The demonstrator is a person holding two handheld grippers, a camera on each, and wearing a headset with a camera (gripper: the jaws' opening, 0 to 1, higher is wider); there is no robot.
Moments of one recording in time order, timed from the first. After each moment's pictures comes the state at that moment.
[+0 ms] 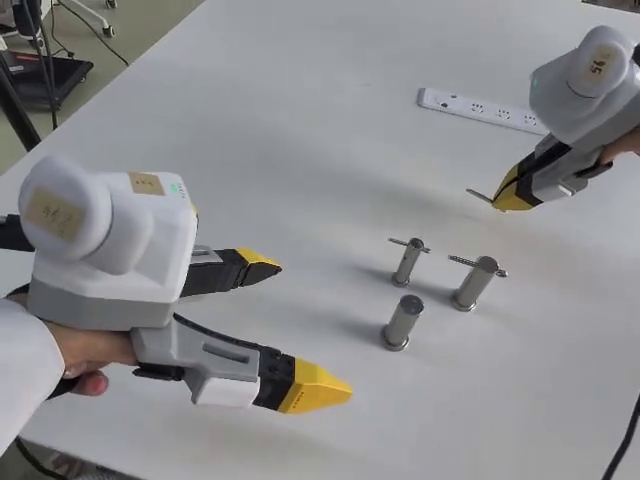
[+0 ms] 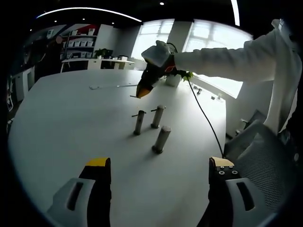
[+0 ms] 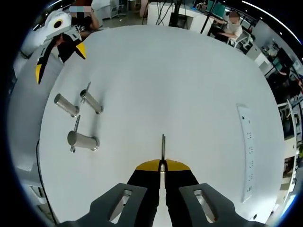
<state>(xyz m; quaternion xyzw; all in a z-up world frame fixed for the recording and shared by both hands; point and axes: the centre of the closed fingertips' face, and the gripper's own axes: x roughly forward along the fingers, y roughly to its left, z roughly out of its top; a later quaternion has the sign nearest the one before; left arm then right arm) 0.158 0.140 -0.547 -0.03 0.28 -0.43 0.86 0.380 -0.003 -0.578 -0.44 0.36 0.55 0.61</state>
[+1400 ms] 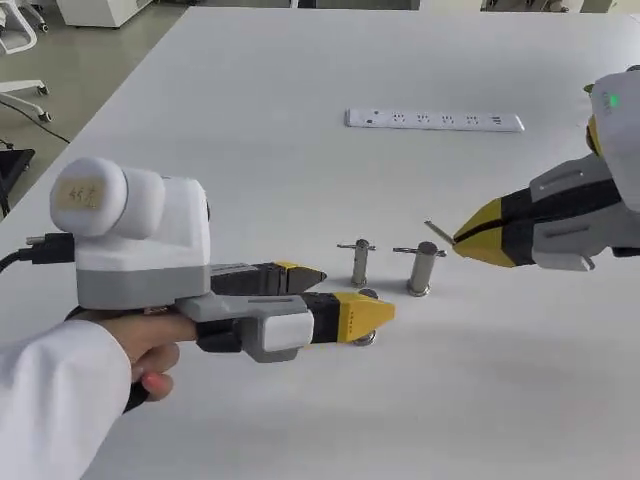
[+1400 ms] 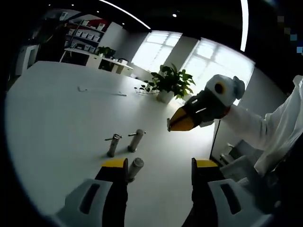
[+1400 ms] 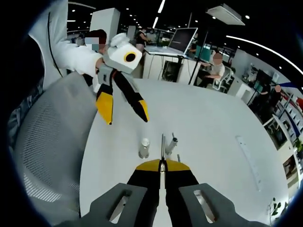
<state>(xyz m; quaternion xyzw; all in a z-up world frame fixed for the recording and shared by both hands) 0.171 0.079 -0.502 -0.15 0.27 -0.44 0.84 0.206 0.016 -0.497 -0.32 0.20 0.59 0.72</state>
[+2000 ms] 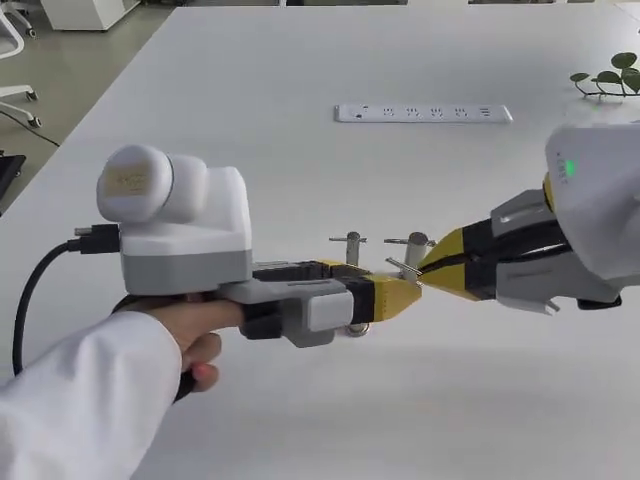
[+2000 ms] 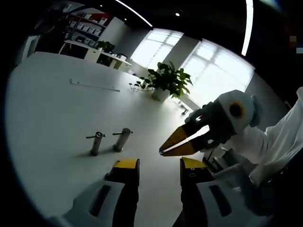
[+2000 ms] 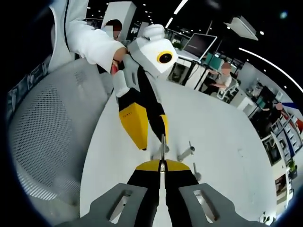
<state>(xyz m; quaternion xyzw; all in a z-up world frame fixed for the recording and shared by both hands) 0.167 0.048 -0.502 -0.18 0.29 -0.45 0.82 0.170 0.036 -0.511 -0.37 0.15 0.59 0.70</state>
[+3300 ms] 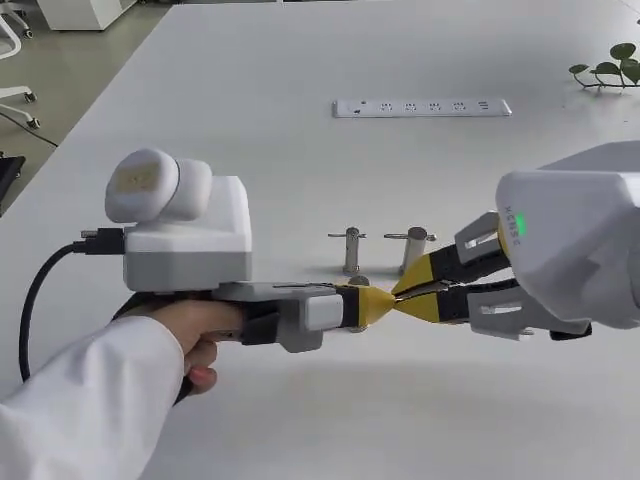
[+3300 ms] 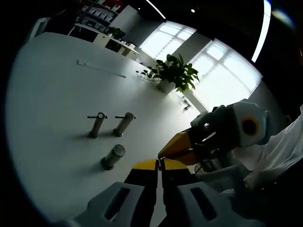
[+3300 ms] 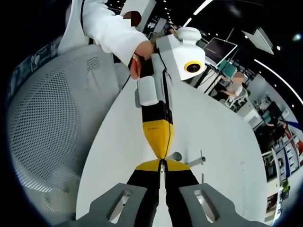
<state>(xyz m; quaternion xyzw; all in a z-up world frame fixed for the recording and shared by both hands) 0.154 0.050 -0.517 -0.21 0.35 -0.43 0.80 0.150 0.053 -0.519 -0.43 0.13 0.61 0.65</state>
